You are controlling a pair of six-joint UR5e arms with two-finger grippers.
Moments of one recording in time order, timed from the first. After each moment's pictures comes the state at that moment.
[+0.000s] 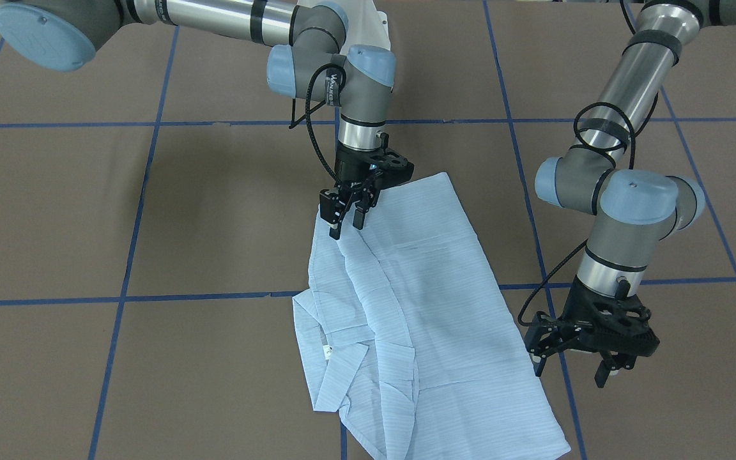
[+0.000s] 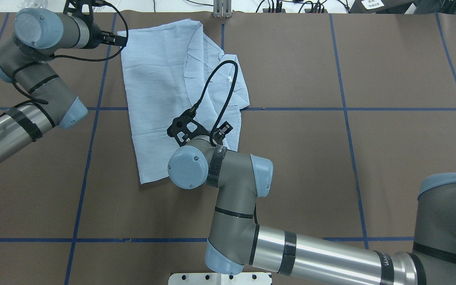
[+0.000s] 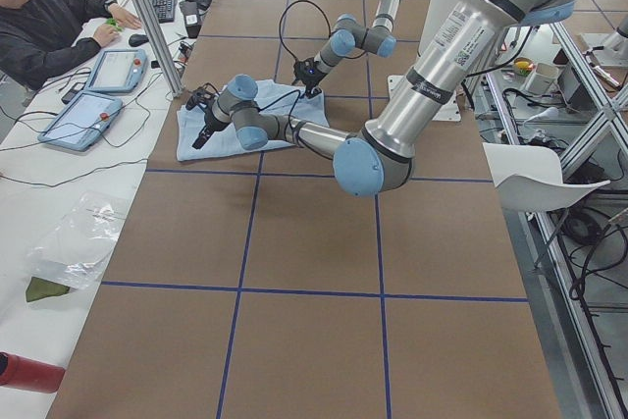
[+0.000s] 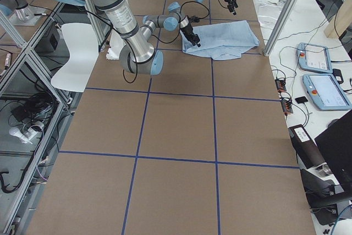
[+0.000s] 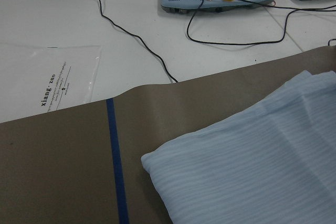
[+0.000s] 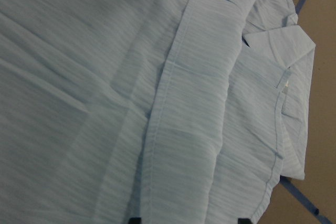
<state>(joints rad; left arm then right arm) -0.93 -2.21 -1.12 -2.45 -1.69 -0.75 0.32 -0.66 1.34 -1.53 1.19 0.62</state>
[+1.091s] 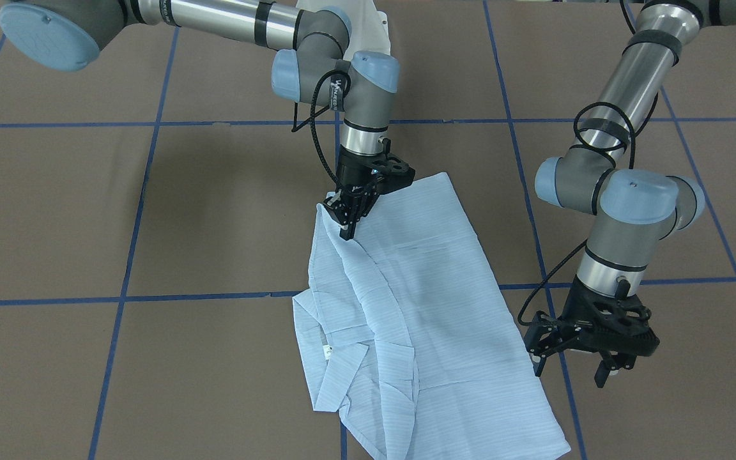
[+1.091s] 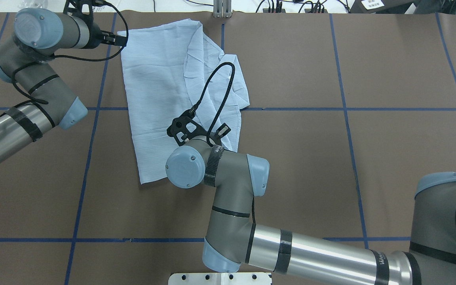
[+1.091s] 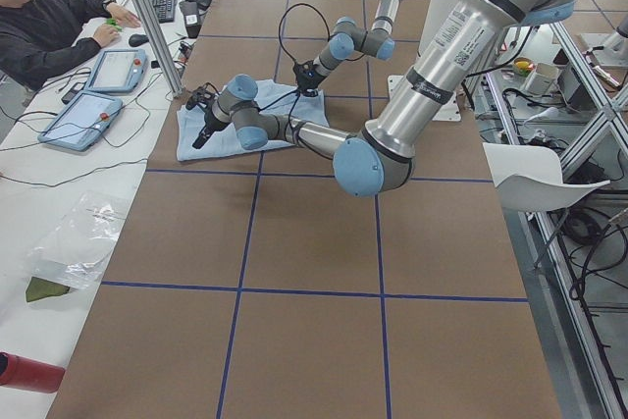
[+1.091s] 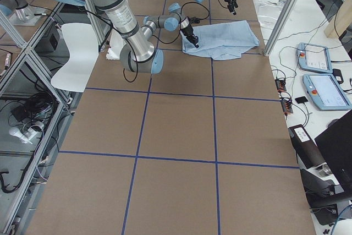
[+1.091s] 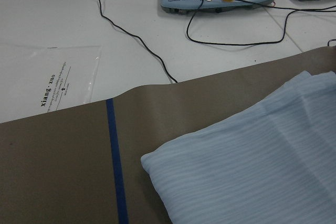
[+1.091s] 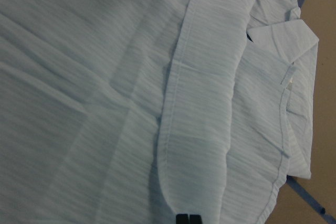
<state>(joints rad) -0.93 -2.21 -1.12 -2.45 -1.69 -0.75 0.32 -0.65 1.31 -1.52 1.19 0.64</state>
